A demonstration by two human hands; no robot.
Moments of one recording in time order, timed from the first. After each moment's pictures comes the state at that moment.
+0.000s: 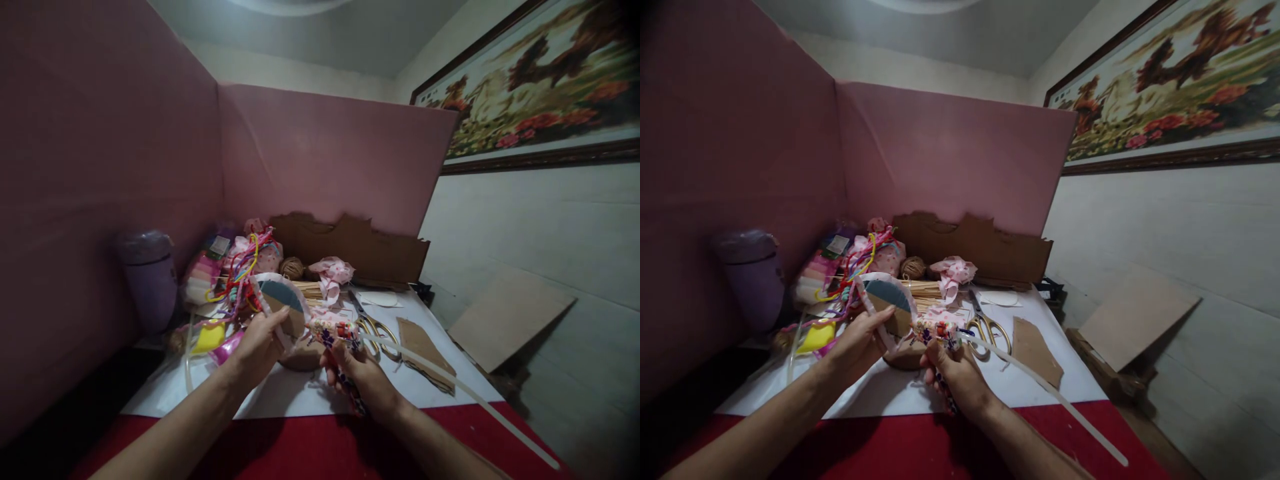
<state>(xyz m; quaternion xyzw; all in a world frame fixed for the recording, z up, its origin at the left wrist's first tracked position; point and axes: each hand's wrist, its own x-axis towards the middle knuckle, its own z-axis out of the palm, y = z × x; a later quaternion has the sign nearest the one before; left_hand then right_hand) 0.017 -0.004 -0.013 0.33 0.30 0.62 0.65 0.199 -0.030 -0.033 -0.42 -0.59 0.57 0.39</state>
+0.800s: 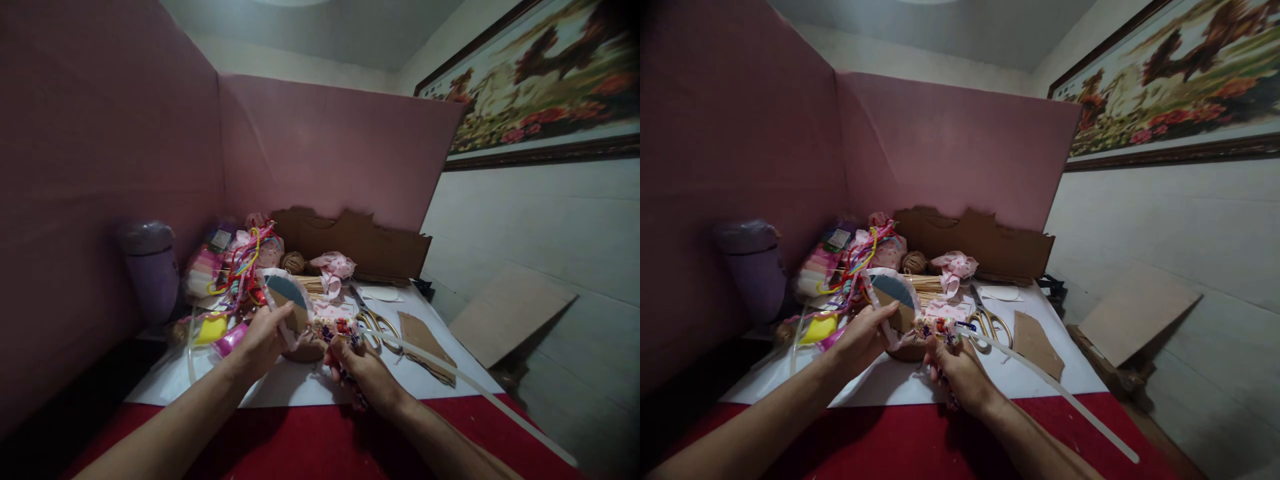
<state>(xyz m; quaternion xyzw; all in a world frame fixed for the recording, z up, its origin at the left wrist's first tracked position) 0.022 -0.009 -0.011 0.33 0.32 0.61 0.65 0.199 -0.034 -0.032 -0.44 -0.62 0.54 0.35</state>
